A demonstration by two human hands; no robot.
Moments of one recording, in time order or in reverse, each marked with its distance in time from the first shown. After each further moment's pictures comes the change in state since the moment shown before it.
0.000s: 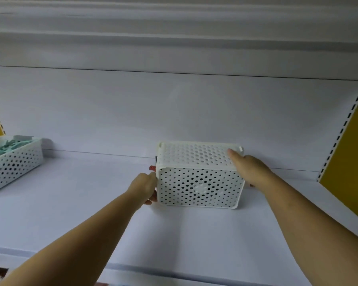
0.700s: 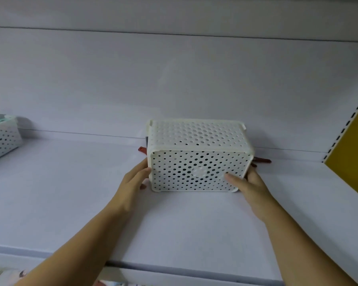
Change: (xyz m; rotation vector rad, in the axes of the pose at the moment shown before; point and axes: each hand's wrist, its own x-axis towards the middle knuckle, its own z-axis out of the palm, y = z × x) left_hand 0.000 -0.053 0.014 -0.279 -0.122 0.495; right_hand 0.000 0.087 0.050 0.623 -0.104 -0.227
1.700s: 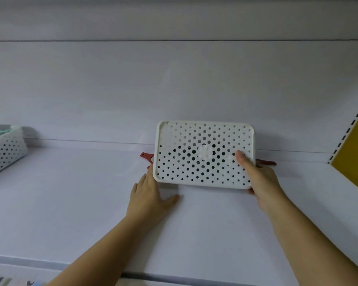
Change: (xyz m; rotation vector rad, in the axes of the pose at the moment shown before) left_hand 0.010 -0.028 0.030 0.754 0.108 0.056; right_hand 0.010 -0.033 0.003 0.036 0.253 0.188
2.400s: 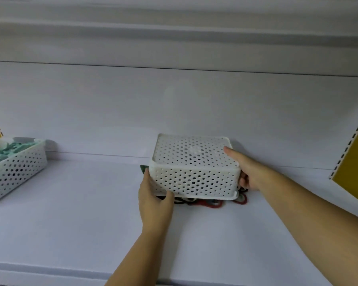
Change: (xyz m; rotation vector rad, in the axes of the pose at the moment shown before) left_hand -0.010 -0.003 -0.045 -0.755 0.411 -0.103; right_hand -0.001 -0.063 0.078 -0.201 -0.101 0.304
